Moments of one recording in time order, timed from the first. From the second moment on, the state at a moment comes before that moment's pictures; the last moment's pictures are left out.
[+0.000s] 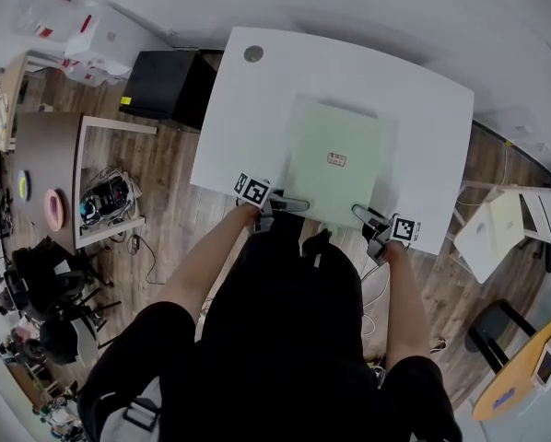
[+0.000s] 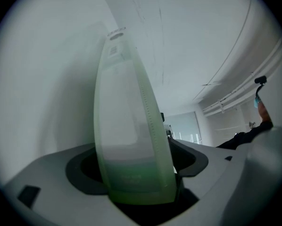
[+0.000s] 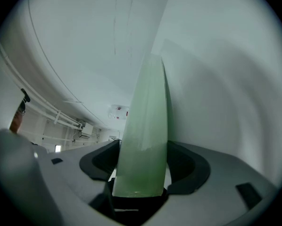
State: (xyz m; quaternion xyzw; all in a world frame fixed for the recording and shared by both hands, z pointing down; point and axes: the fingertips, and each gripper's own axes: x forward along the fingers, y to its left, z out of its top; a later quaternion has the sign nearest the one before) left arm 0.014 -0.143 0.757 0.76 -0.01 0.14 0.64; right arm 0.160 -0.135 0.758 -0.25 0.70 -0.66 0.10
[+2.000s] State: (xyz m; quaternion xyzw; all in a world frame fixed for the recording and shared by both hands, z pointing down) left arm -0.006 -0.161 0.757 0.77 -0.15 0.09 0.61; right arm 0.187 -0.105 0.779 -0.36 0.72 -0.59 -0.12
